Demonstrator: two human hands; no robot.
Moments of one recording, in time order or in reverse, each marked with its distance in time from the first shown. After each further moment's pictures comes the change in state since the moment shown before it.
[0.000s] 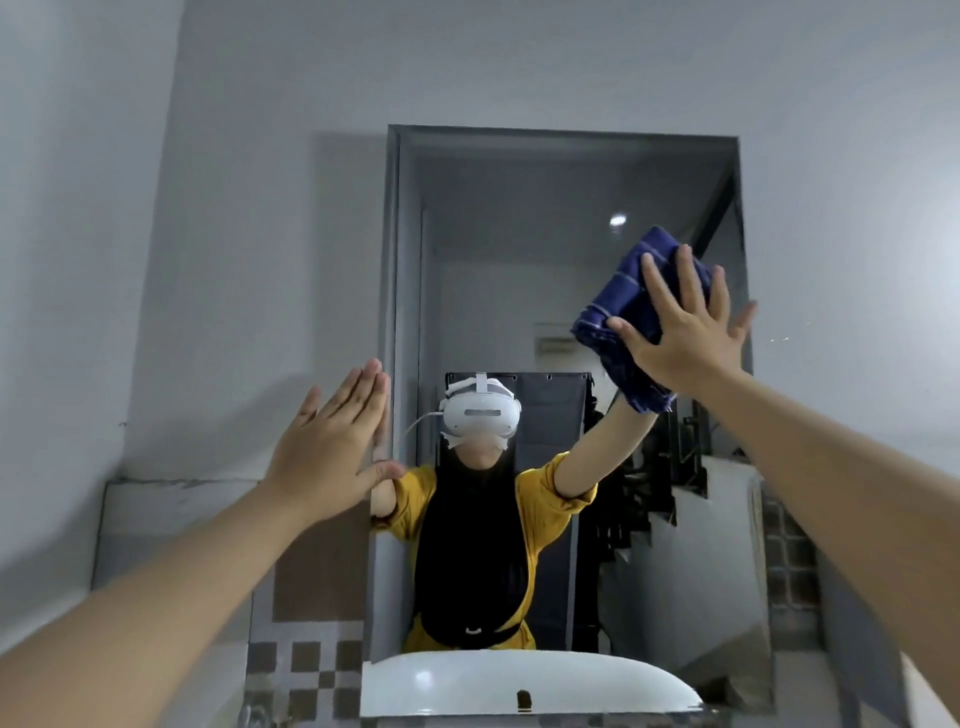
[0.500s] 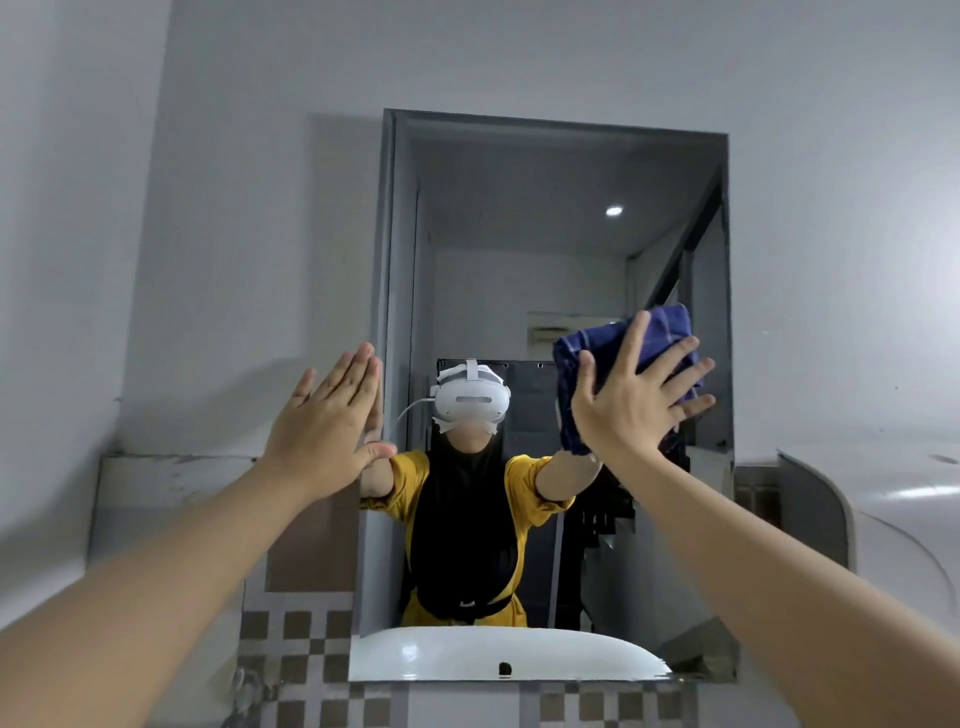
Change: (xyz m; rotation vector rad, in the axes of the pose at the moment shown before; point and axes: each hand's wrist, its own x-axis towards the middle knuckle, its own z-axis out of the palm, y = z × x) left_hand -0.003 0.012 -0.008 0.046 -0.013 -0.052; right_hand -0.074 -0.055 0.033 0.181 0.069 0.339
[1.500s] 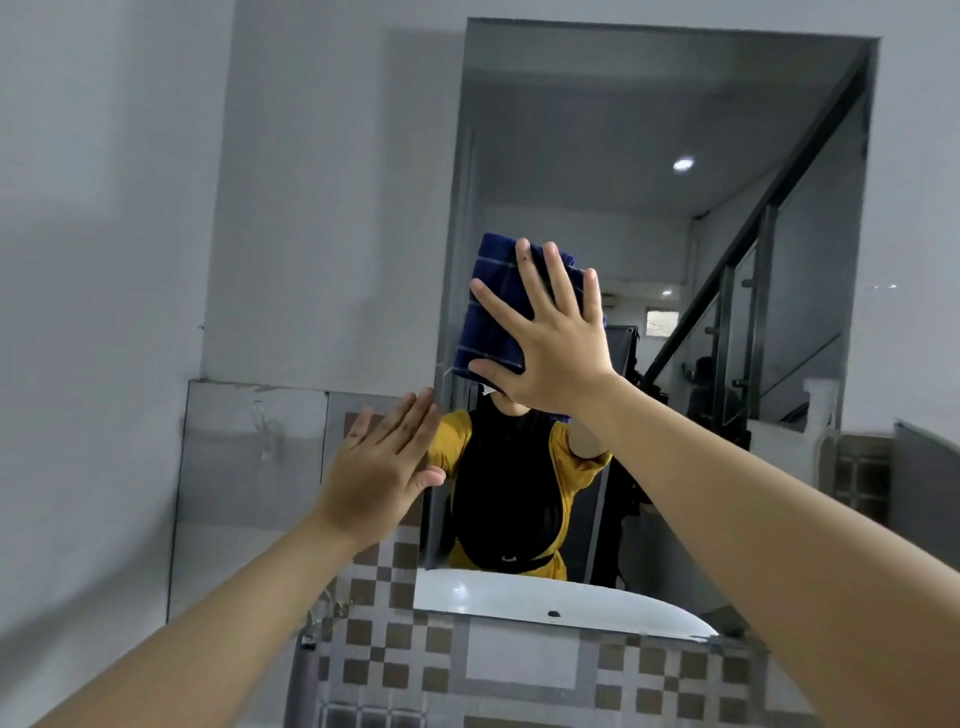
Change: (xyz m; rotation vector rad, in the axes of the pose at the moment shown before) left_hand -0.083 0.002 0.070 -0.100 0.103 0.099; right_hand -0.046 -0.087 0.032 -0.163 -0.032 -0.970
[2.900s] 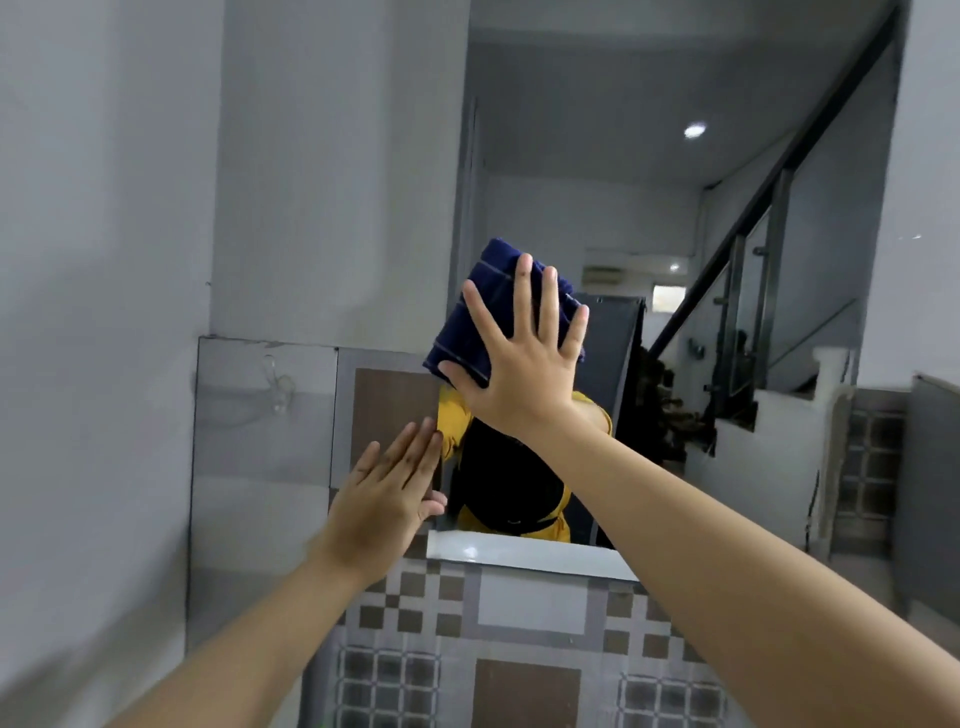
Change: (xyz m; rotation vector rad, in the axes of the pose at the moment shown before) left_hand -0.065 0.025 0.024 0.045 -0.068 -0.020; right_hand -0.043 -0.073 0.017 0.138 -0.027 0.255
